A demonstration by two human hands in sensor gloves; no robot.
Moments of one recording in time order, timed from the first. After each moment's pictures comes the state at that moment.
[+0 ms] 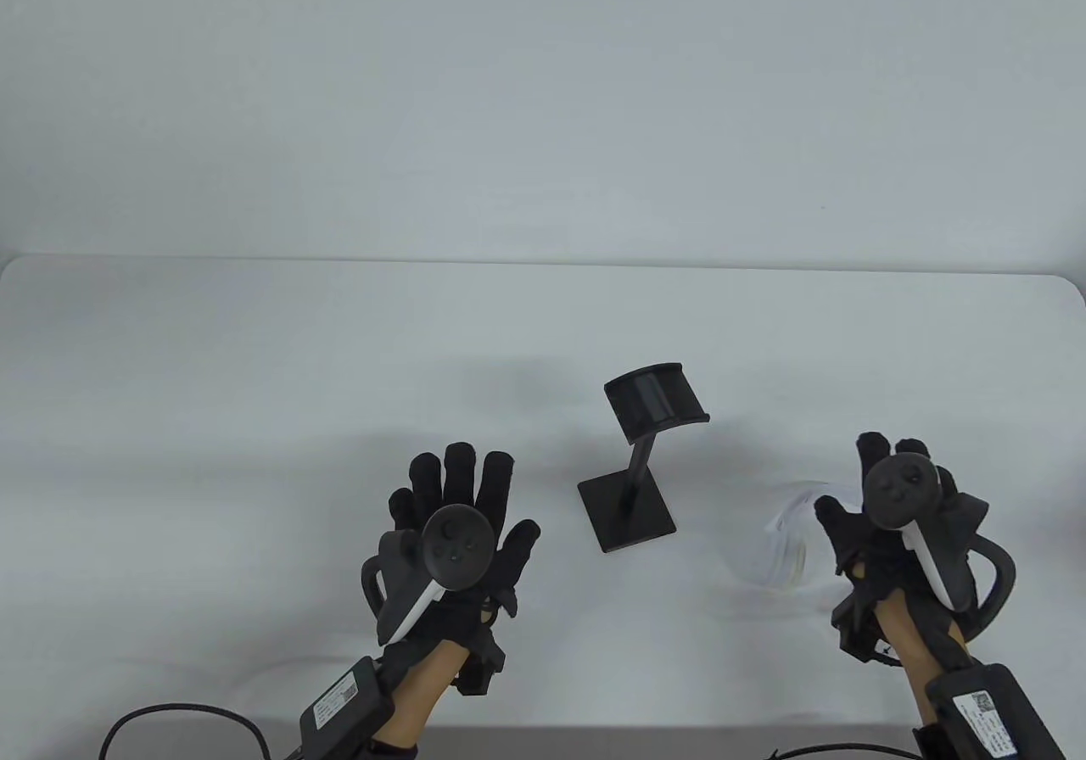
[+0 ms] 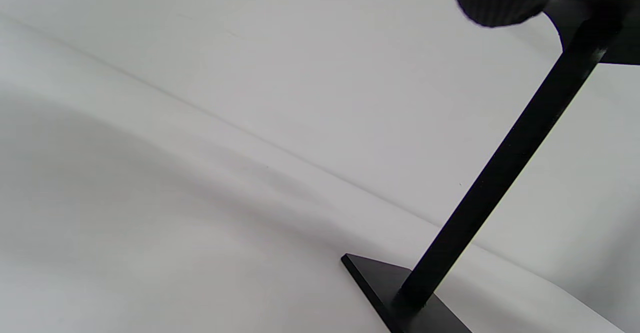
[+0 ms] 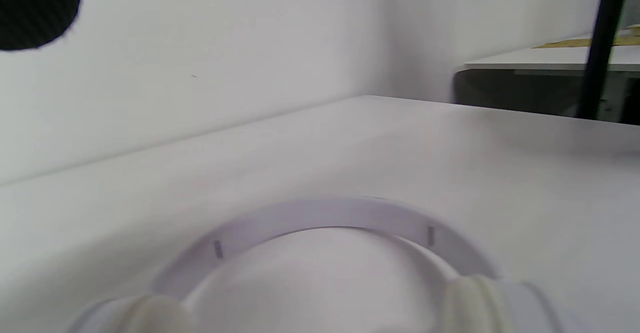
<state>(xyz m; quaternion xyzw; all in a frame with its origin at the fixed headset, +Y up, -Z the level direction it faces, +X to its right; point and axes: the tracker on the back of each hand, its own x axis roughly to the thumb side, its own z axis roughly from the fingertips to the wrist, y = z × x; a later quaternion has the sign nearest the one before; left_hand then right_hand) -0.117 -0.696 -0.288 0.02 -0.02 0.22 0.97 0.327 -0.650 -0.310 -0.28 -0.01 0.96 0.06</state>
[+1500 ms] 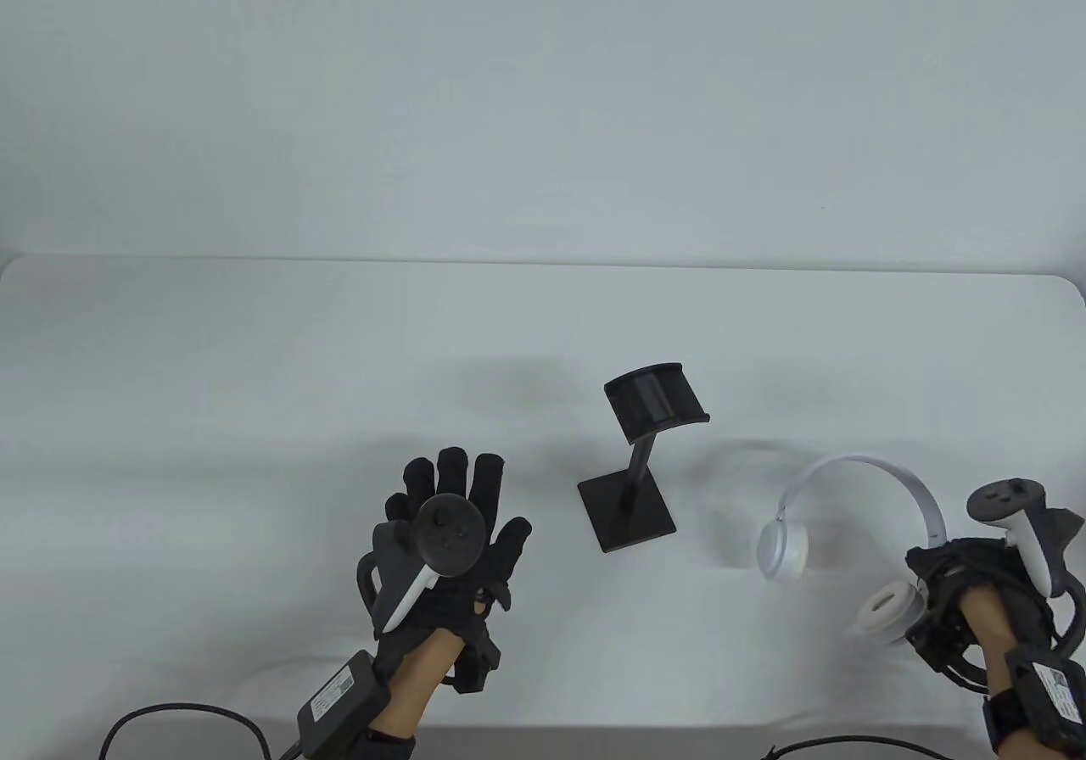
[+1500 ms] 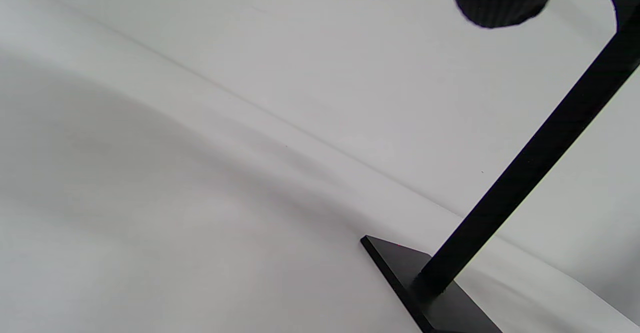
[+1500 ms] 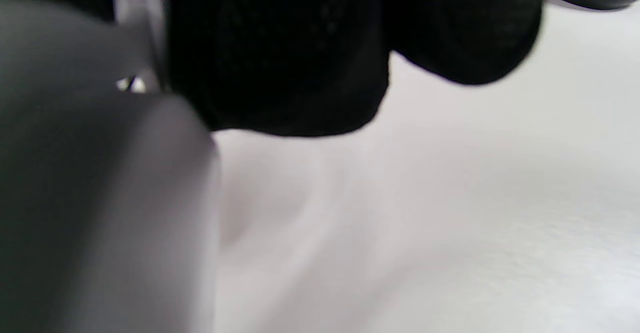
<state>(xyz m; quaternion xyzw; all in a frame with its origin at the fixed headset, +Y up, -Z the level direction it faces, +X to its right) -0.126 -0.700 -0.296 -0.02 0.00 0.23 0.97 0.424 -0.710 -0.314 -0.38 0.17 0.89 0.18</state>
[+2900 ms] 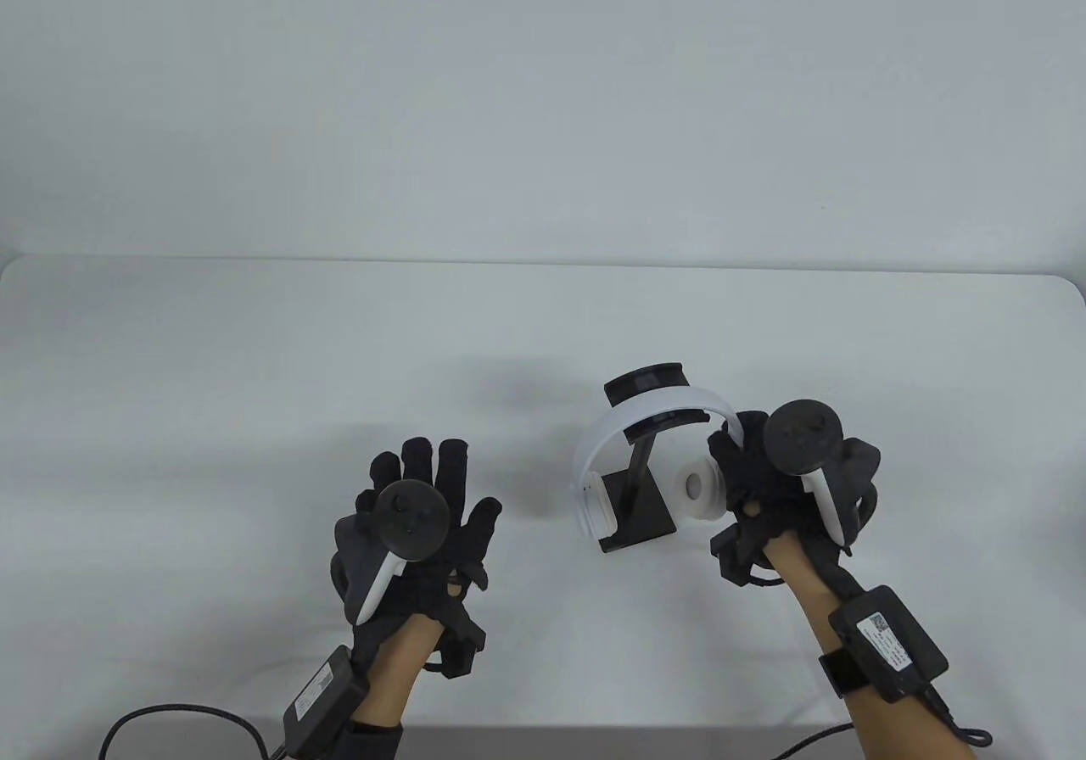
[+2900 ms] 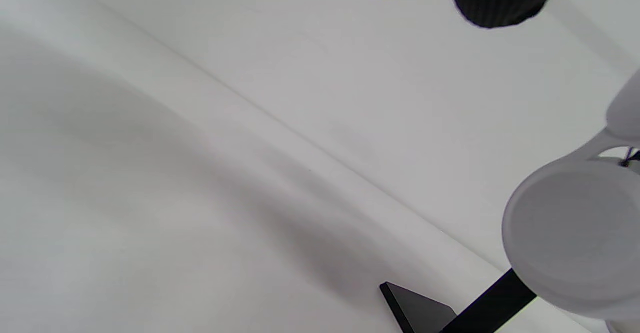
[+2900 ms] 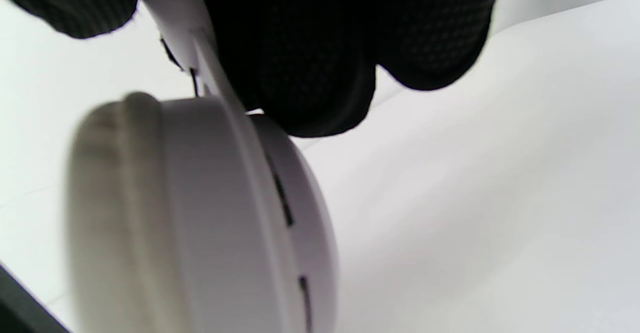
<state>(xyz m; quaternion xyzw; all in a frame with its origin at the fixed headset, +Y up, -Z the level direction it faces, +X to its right) -0.151 -0.693 -0.300 -0.01 0.05 0.27 0.96 0.223 -0.653 -0.370 -0.15 -0.07 0.95 0.25</state>
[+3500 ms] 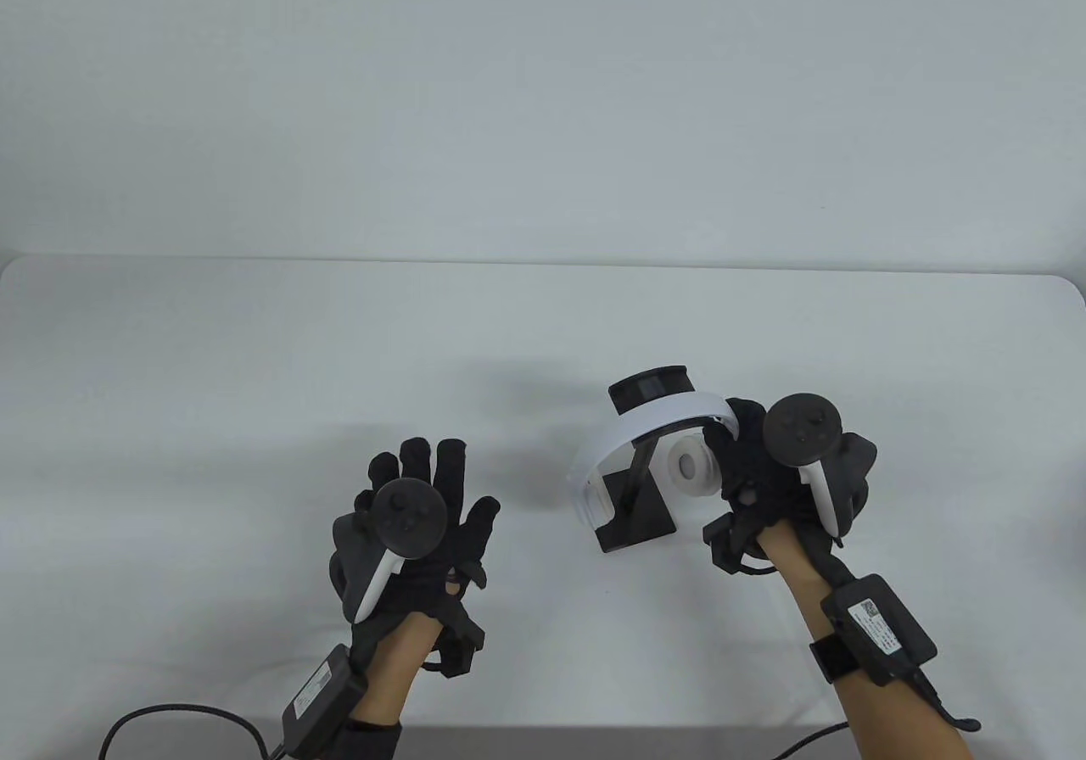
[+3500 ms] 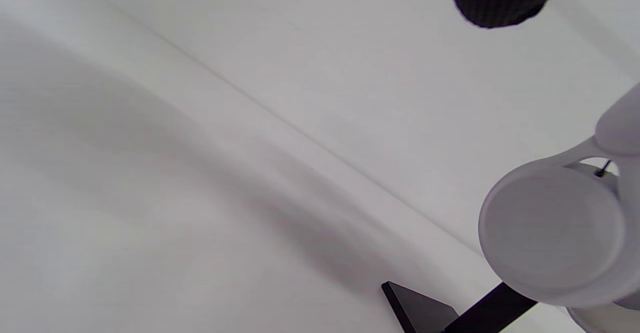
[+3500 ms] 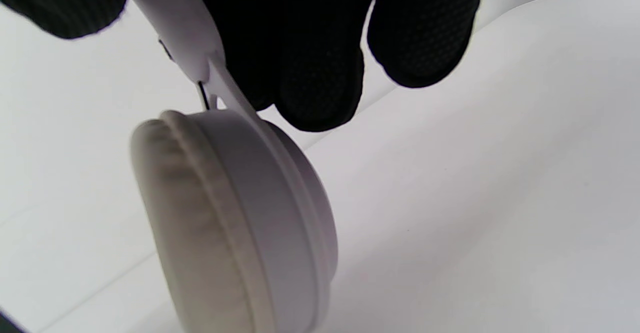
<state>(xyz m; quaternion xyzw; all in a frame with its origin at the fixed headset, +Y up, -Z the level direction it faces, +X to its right) -0.152 -0.693 -0.301 -0.02 0.05 0.28 0.96 0.225 -0.659 -0.379 -0.15 -0.07 0.95 0.28</state>
